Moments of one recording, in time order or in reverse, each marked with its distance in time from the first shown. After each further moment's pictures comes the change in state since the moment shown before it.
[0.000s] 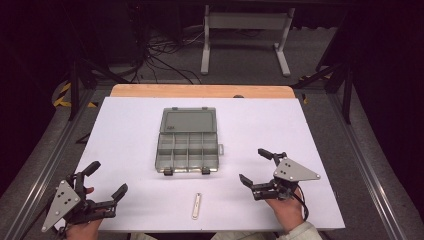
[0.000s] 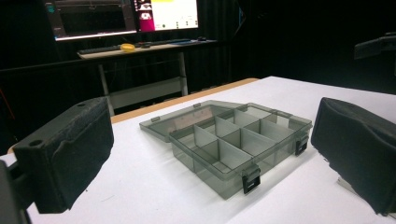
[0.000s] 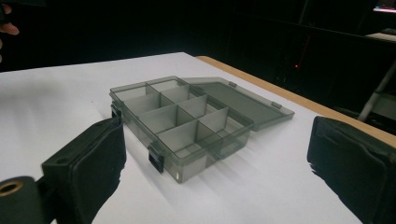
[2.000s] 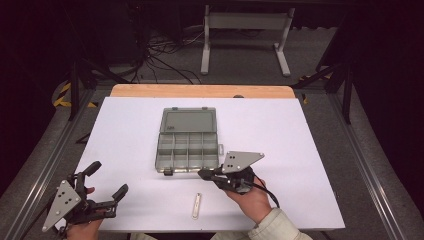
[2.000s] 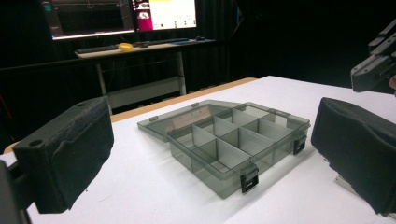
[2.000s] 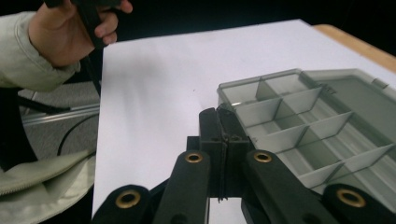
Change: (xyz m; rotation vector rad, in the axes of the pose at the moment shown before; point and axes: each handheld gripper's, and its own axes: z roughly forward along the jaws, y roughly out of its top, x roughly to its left) left arm -0.001 0.000 0.001 0.000 -0.010 0.002; right arm 0.051 0.047 0.080 0.214 0.400 -0.042
